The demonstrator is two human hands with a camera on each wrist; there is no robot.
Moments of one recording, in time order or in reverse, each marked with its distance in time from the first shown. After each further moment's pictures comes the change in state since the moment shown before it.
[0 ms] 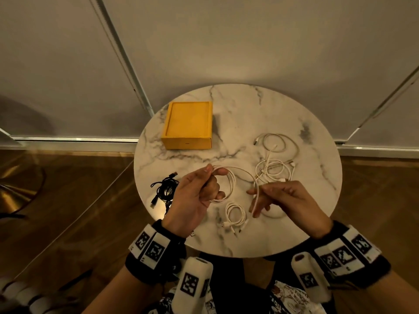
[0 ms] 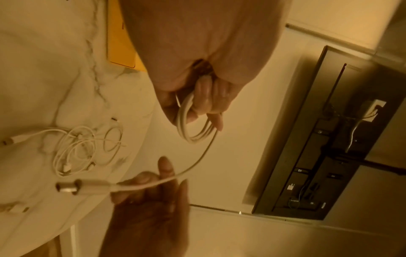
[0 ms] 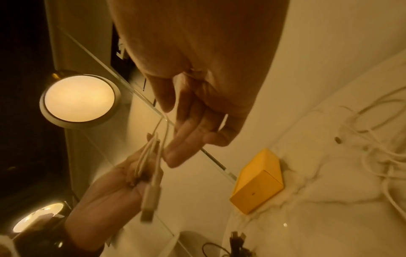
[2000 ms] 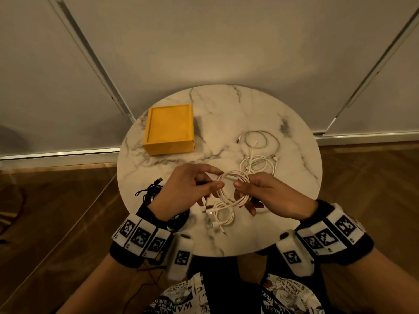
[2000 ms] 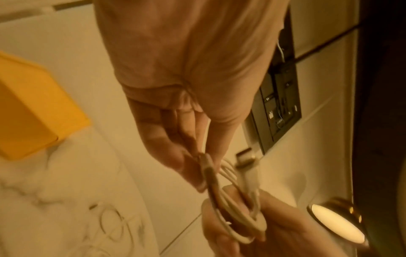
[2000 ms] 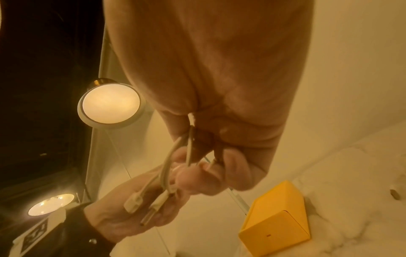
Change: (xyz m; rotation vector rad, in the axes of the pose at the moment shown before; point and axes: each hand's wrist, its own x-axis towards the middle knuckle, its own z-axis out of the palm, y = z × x) left_hand 0.021 0.022 0.015 1.048 -0.158 0.001; right_hand 0.009 -0.037 0.009 -0.289 -0.087 0.231
